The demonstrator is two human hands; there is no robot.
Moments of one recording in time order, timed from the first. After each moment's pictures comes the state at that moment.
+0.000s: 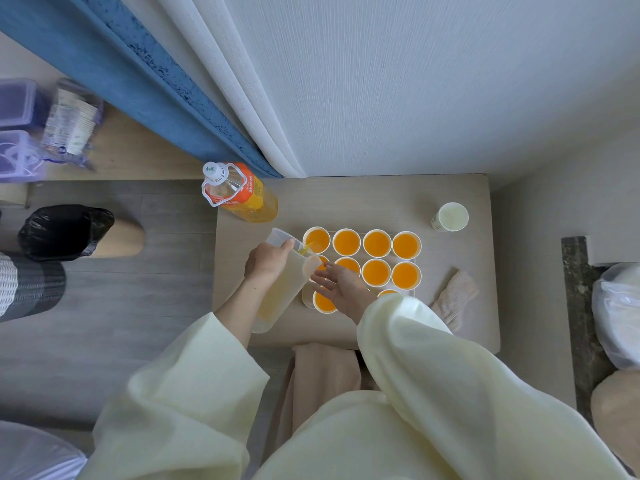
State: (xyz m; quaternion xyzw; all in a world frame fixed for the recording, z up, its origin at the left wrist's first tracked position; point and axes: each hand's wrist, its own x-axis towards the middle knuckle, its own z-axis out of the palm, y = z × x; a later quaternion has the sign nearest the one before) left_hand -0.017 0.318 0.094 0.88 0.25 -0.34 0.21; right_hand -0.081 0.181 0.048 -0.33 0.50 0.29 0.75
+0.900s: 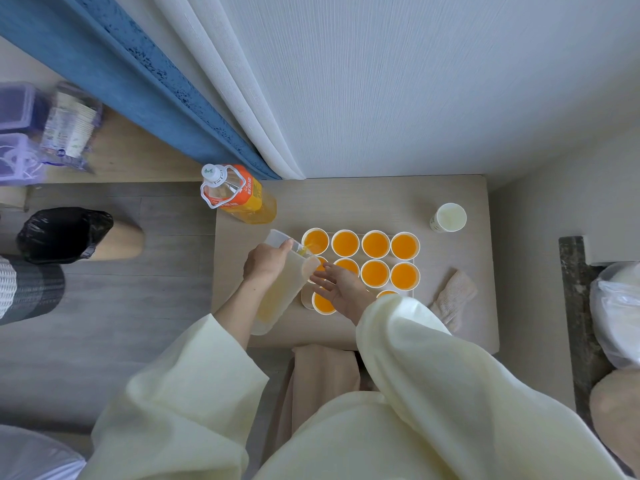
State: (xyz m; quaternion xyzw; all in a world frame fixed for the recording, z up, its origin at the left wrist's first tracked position) left_hand -0.016 0.319 0.092 0.89 0.25 -0.33 0.21; right_hand -0.083 0.181 0.046 -0.33 0.49 0.29 0.75
